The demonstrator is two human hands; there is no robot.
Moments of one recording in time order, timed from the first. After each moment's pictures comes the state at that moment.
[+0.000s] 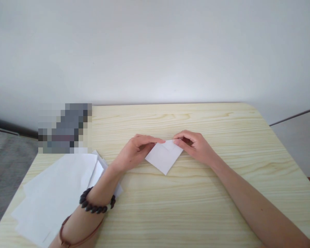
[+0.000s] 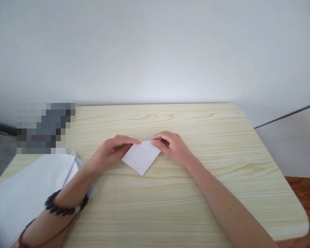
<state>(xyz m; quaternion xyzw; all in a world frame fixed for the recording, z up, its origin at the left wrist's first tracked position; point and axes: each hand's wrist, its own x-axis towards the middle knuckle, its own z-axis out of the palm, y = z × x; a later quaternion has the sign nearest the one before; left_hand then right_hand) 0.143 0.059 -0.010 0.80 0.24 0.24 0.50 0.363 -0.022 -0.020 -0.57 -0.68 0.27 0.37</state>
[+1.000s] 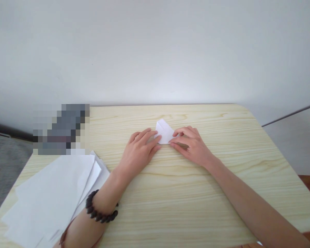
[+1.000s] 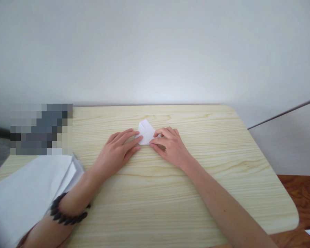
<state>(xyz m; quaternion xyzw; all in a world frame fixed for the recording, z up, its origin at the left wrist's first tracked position) 0.150 0.046 -0.024 0.94 0.27 0.19 0.05 0.363 -0.027 -0.027 -0.56 -0.77 0.03 0.31</state>
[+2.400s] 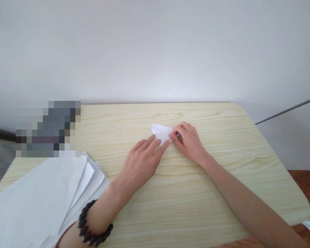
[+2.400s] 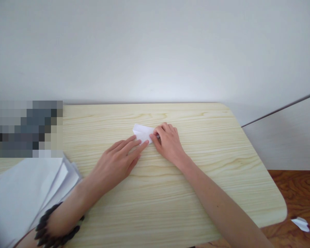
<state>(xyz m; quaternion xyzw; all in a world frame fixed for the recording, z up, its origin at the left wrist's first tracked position) 0.161 0.019 -0.014 0.97 0.21 0.15 -0.01 0.364 -0.018 -0.035 -0.68 -0.69 0.05 0.25</state>
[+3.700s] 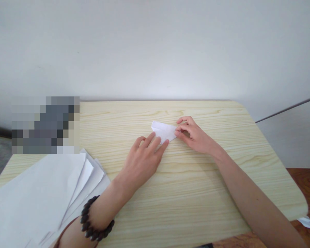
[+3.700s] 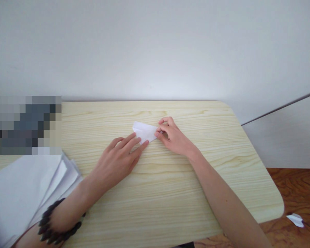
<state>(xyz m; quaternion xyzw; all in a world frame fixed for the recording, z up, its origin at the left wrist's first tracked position) 0.164 0.014 -0.013 0.97 0.22 0.12 -0.03 0.389 -0.019 -0.016 -0.62 -0.70 0.23 0.27</state>
